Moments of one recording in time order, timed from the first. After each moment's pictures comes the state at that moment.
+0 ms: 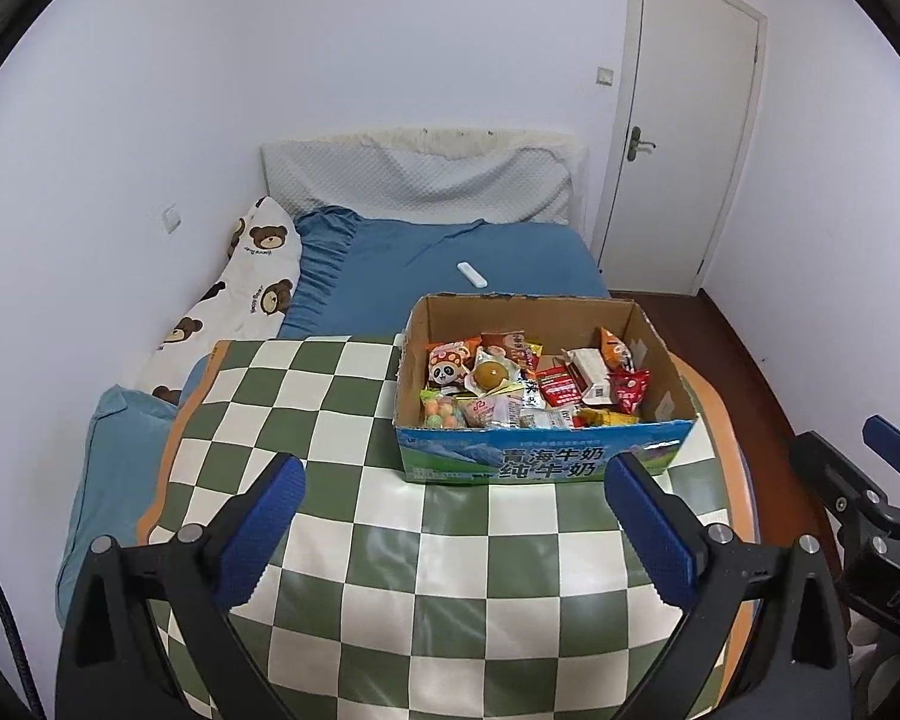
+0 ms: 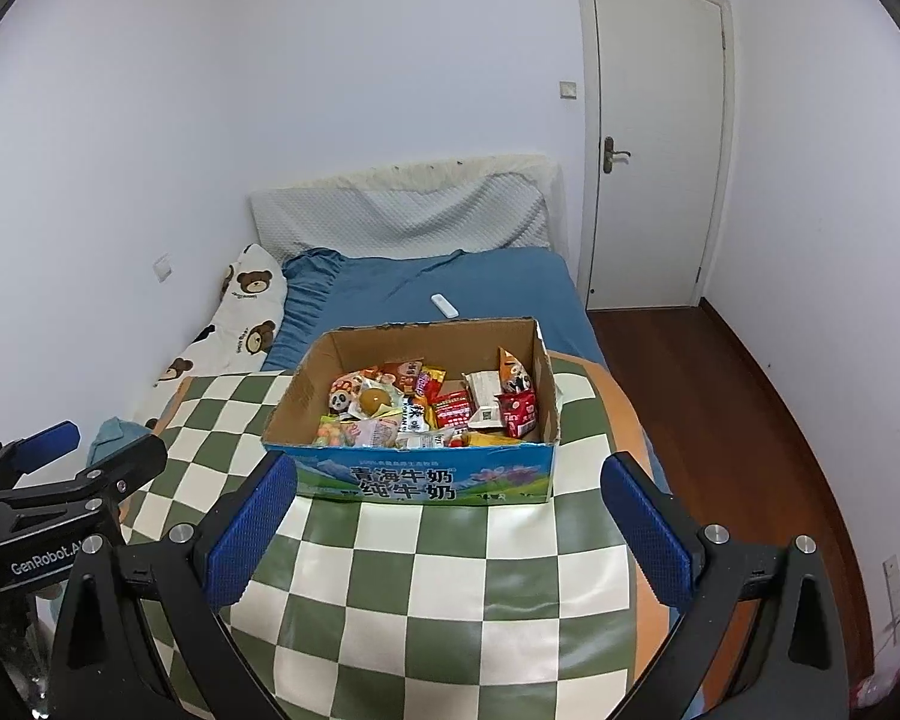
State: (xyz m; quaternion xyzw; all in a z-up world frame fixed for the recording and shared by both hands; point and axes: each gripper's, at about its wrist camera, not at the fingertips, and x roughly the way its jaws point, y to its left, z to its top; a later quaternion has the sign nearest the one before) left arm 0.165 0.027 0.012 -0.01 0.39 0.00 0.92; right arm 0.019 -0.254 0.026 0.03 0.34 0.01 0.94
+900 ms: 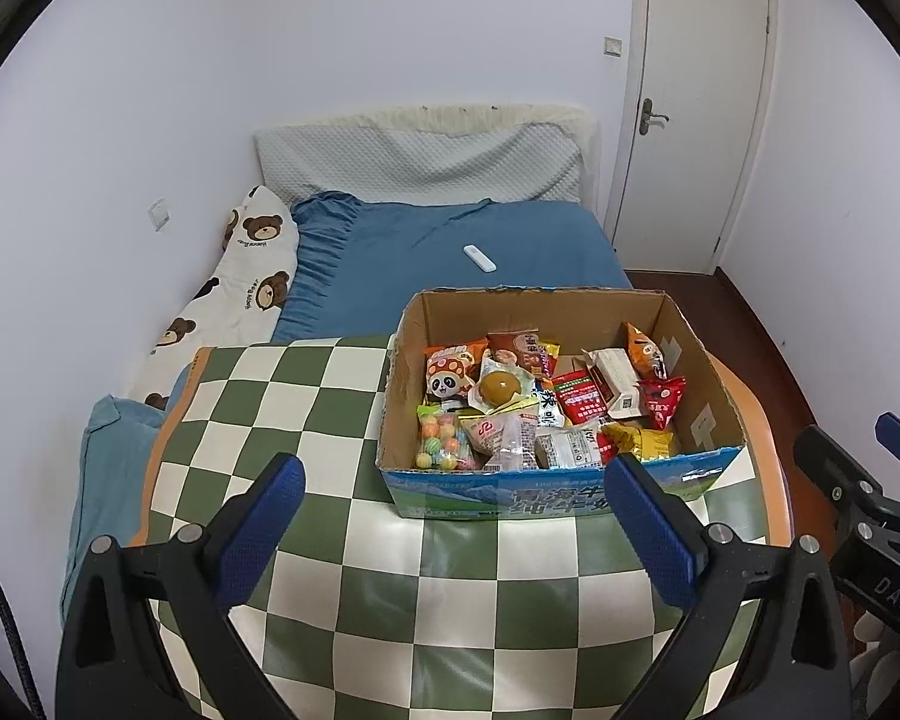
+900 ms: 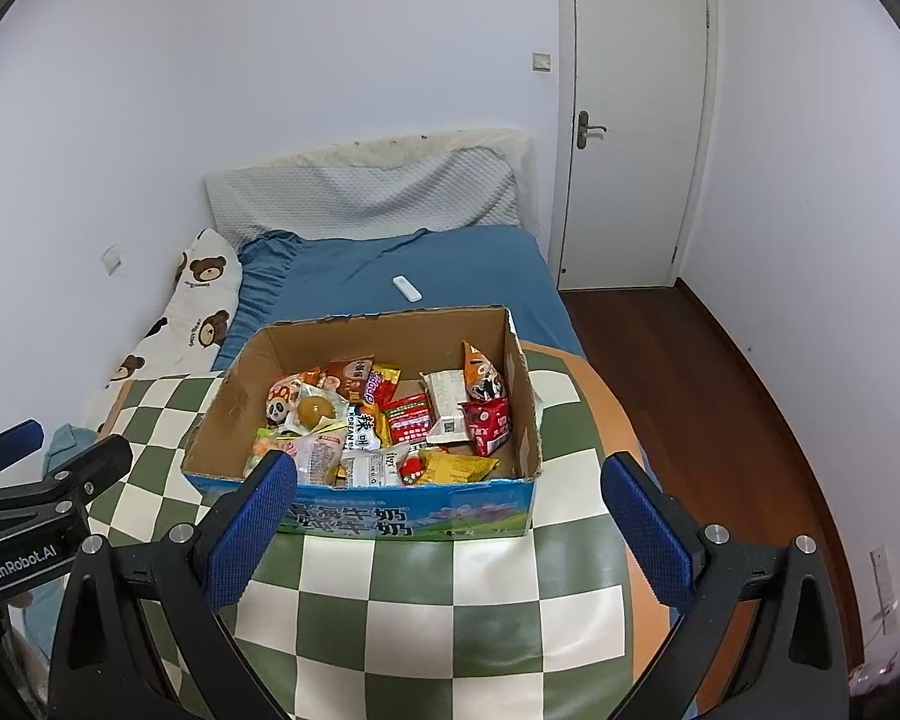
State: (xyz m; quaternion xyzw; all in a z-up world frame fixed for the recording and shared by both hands) left arm 0.237 0.014 -0.020 0.00 0.41 0.01 0.91; right arm 0.108 -0.263 -0.028 0.03 0.37 -0.04 0.93
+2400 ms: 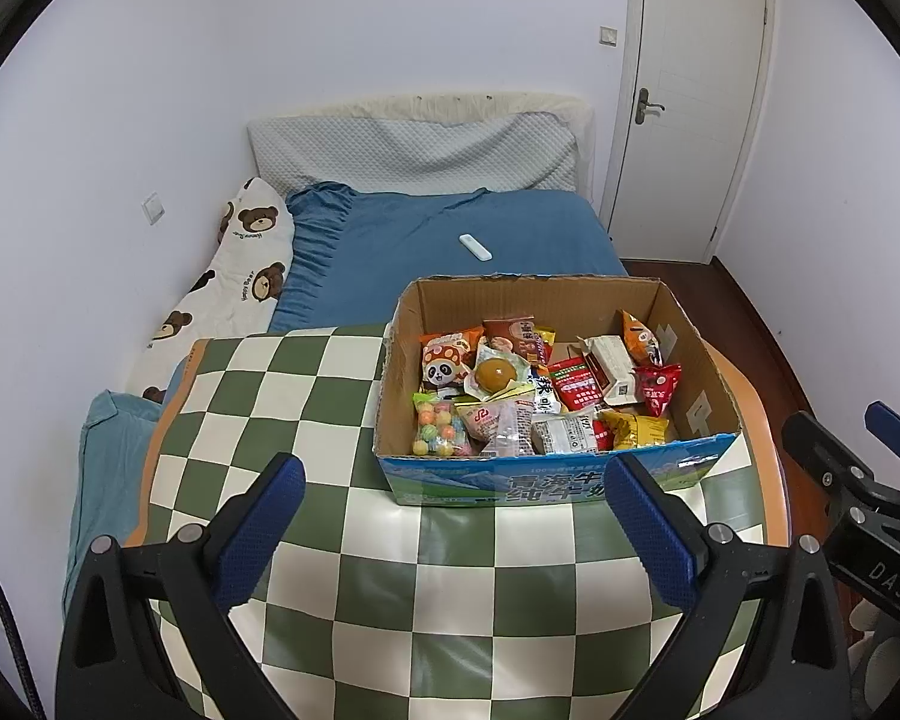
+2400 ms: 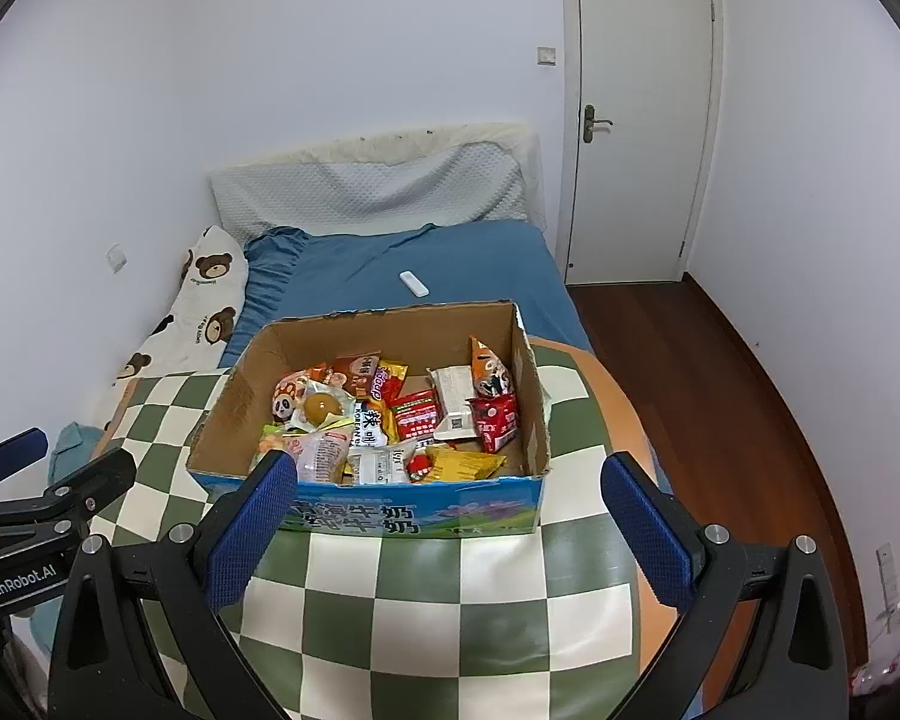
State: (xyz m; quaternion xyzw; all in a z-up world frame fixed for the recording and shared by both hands) left arm 0.235 0.013 -0.024 0.01 0.42 -0.01 0.91; right arm 0.105 -0.263 -0.031 0.04 0.37 -0.03 0.93
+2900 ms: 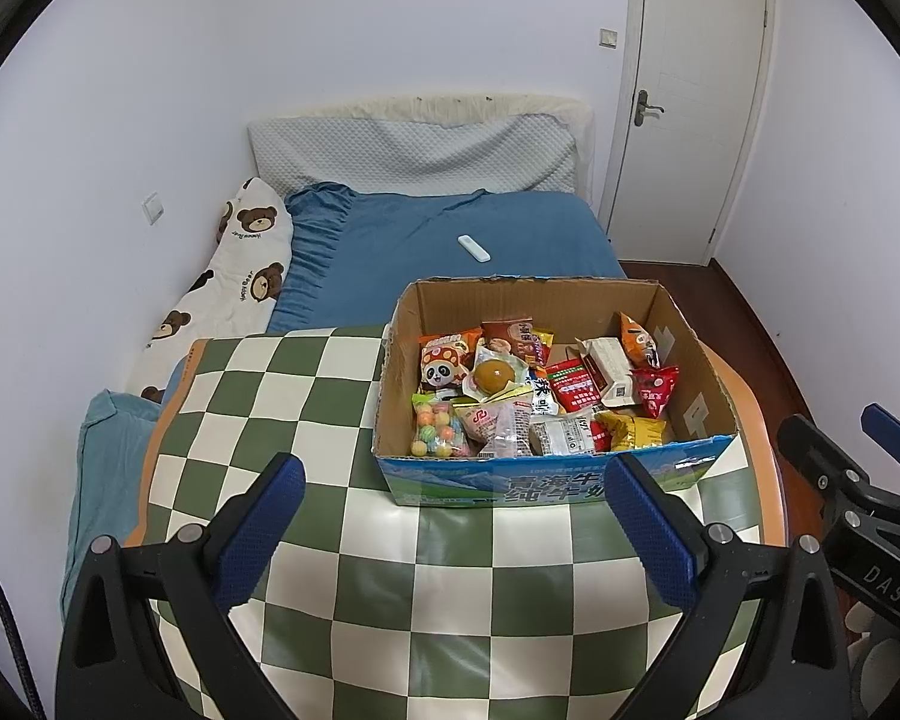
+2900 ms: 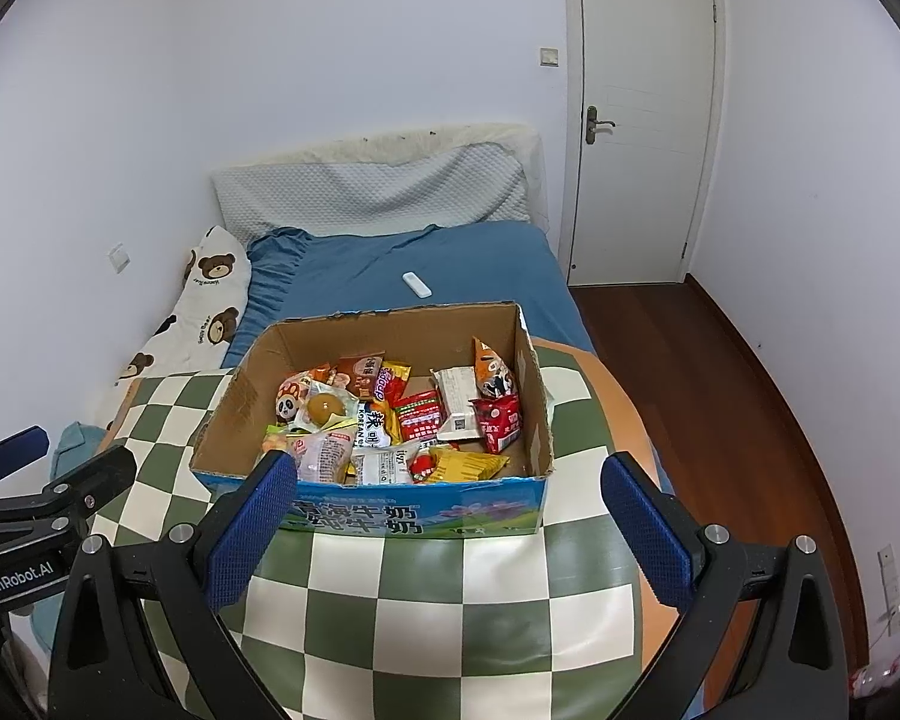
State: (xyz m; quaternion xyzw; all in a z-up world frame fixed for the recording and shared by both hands) left arm 0.235 0.012 -0.023 0.01 0.42 -0.01 0.91; right arm 0.104 -0.261 -0.031 0.03 0.37 -0.03 0.93
